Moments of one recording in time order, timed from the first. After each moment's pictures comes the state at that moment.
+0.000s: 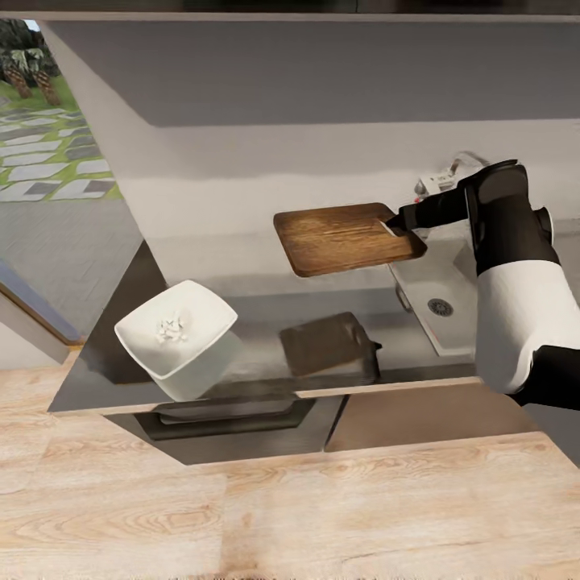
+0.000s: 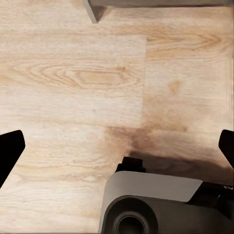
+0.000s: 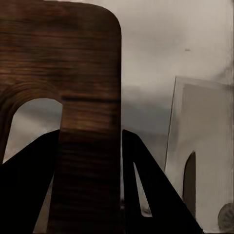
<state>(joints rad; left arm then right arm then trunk) -0.36 -0.02 0.30 0.08 -0.23 -0.64 0.18 -1.55 -0.08 -0.15 -0.85 0.66 0.94 0.85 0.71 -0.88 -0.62</state>
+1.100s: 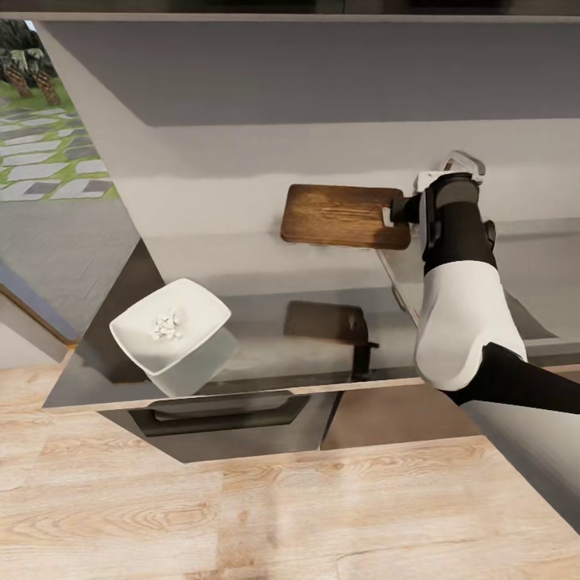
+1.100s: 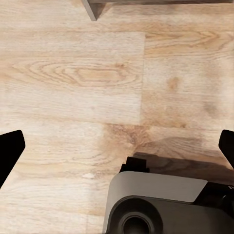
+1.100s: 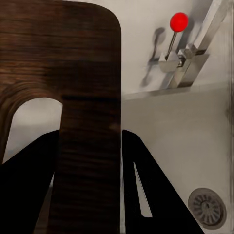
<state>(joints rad) -0.35 -0.01 0.30 0.07 -0.23 -0.63 0.18 -1.56 0.17 -0.47 -0.85 0.69 0.83 0.18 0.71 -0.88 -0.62</state>
